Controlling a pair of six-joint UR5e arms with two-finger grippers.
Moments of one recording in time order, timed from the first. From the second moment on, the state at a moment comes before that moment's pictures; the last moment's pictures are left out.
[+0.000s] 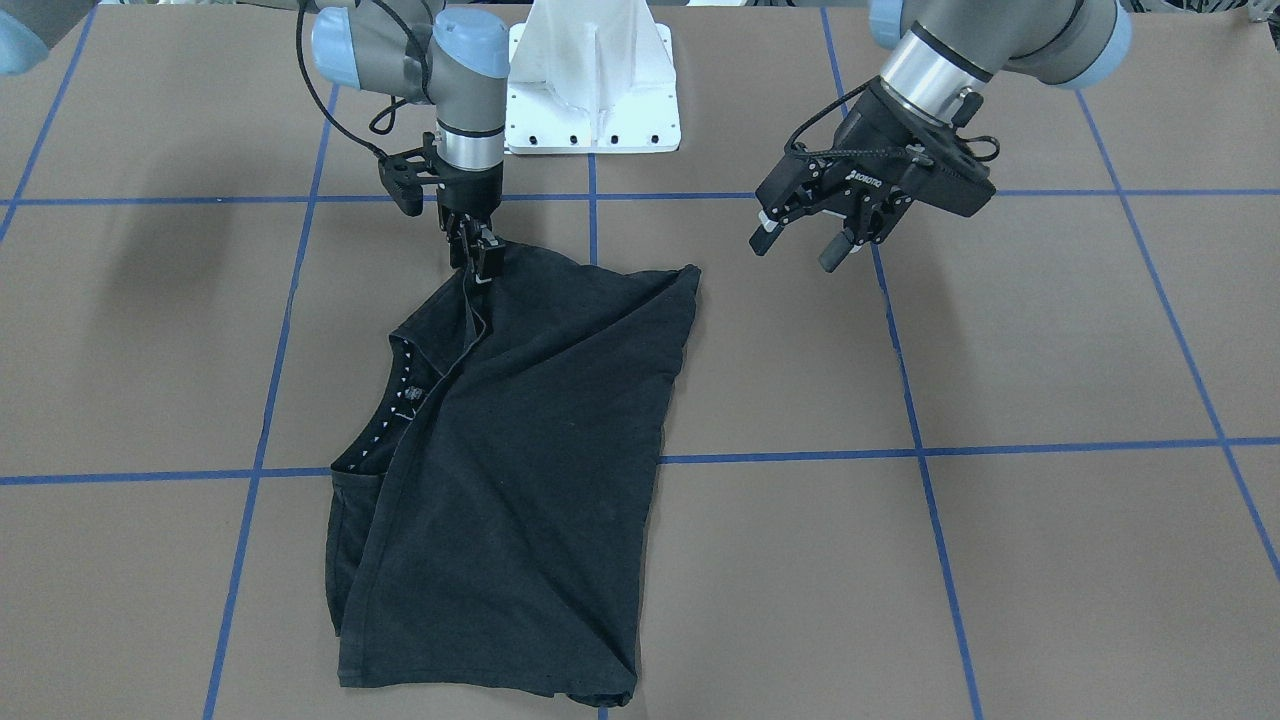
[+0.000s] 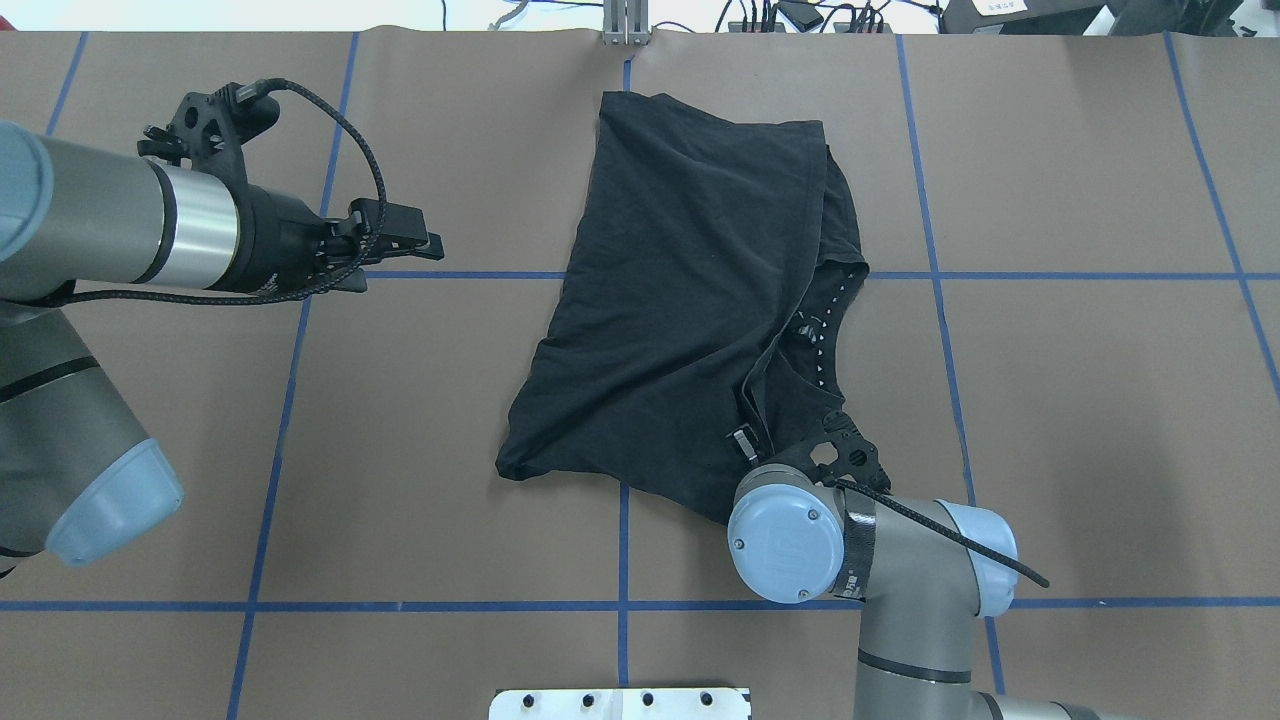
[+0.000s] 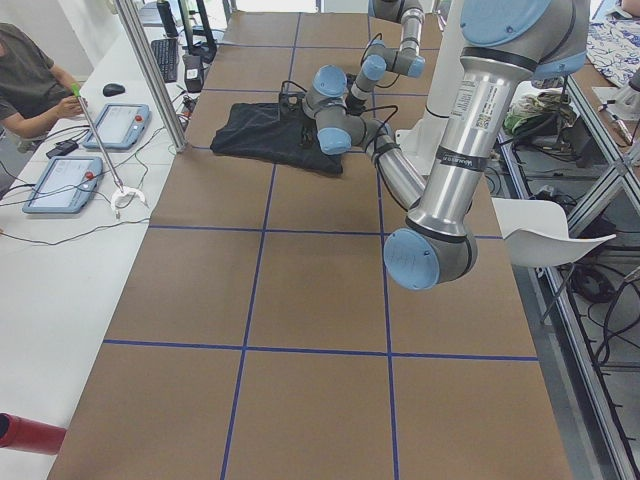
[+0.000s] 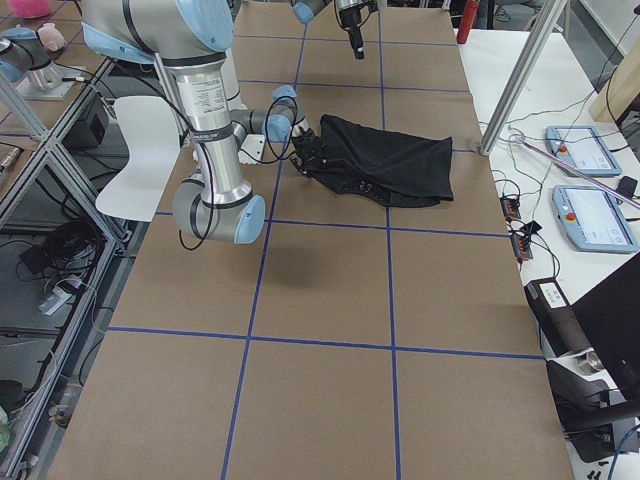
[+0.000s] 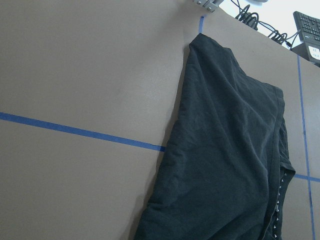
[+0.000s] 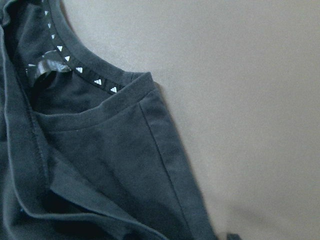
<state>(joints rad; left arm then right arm) -0.75 -1.89 -2.01 -2.09 -1.95 -1.45 0.23 -1.14 1.84 -1.62 1.35 2.46</state>
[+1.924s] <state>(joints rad) -0.62 -1.88 -2.00 -2.15 -1.71 -1.62 0.25 -1.32 2.08 -1.63 1.40 2.39</state>
